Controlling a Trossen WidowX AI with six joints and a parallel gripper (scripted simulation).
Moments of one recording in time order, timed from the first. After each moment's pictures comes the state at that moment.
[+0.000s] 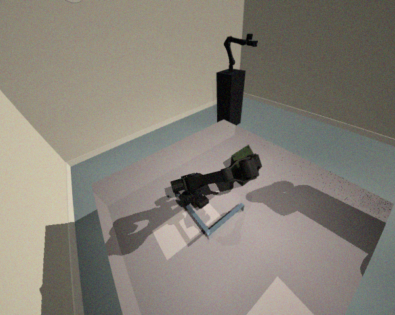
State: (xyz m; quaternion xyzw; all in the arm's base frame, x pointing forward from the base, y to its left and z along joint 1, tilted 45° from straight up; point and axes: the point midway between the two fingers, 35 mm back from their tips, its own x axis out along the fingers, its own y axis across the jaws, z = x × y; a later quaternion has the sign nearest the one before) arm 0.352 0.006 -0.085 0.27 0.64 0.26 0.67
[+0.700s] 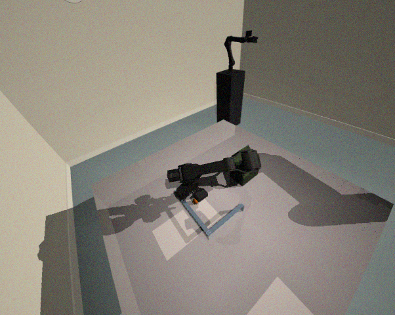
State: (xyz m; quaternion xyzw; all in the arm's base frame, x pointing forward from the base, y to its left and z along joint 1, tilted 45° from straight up) arm 0.348 -0.039 -0.042 0.28 0.65 0.26 0.66
